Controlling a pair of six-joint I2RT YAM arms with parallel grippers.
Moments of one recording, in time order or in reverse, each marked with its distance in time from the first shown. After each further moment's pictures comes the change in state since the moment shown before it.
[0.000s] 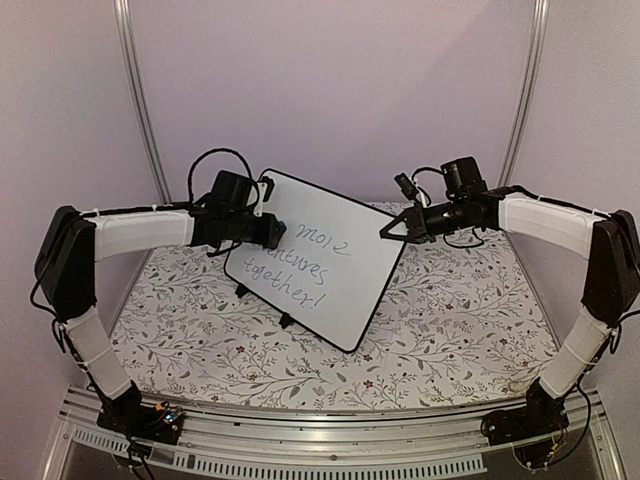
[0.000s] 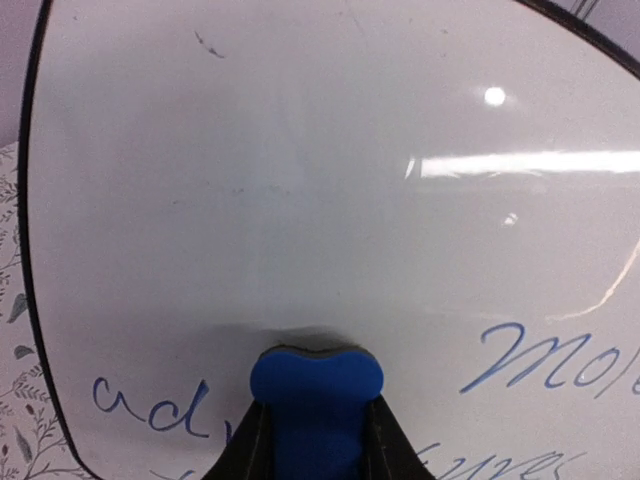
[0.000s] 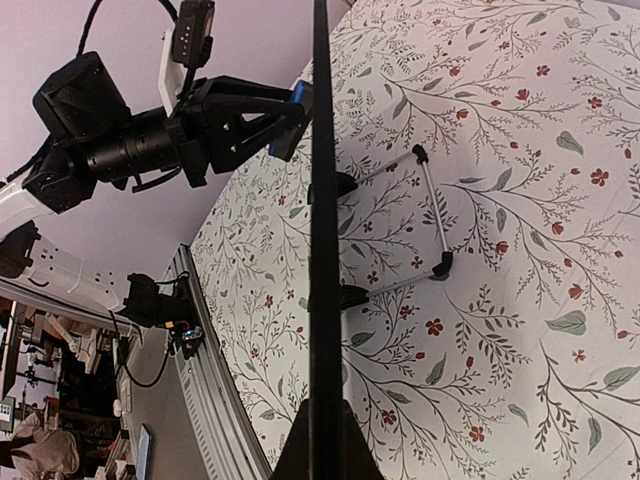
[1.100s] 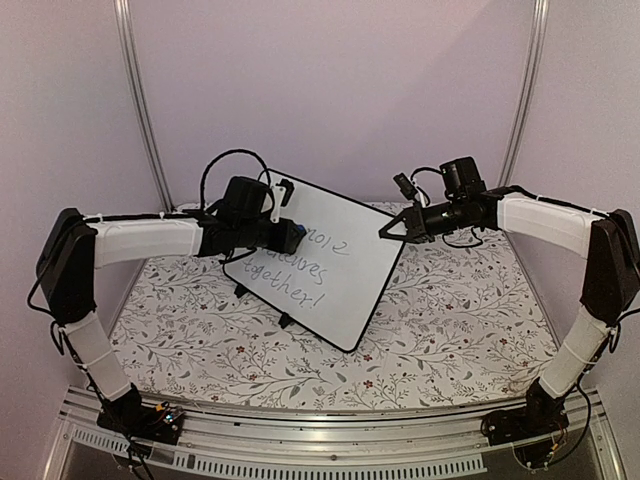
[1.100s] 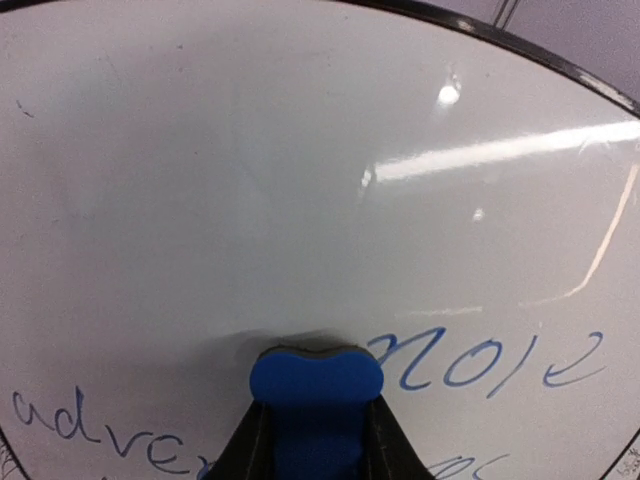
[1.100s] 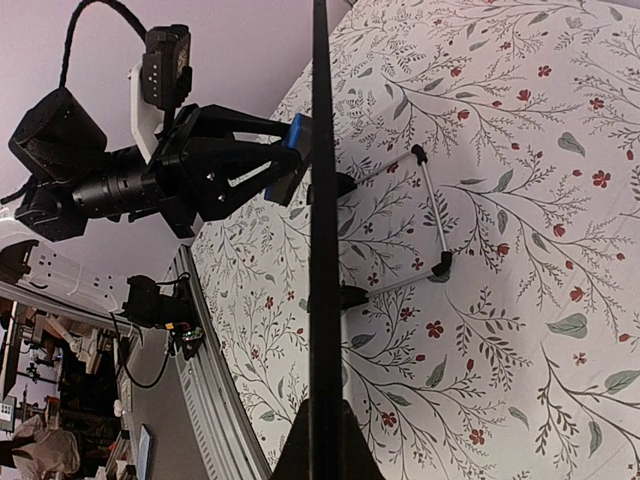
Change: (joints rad) left arm -0.103 -0.011 -0.035 0.074 0.003 0.015; right arm 0.002 0.009 0.005 0.008 -0.003 0.004
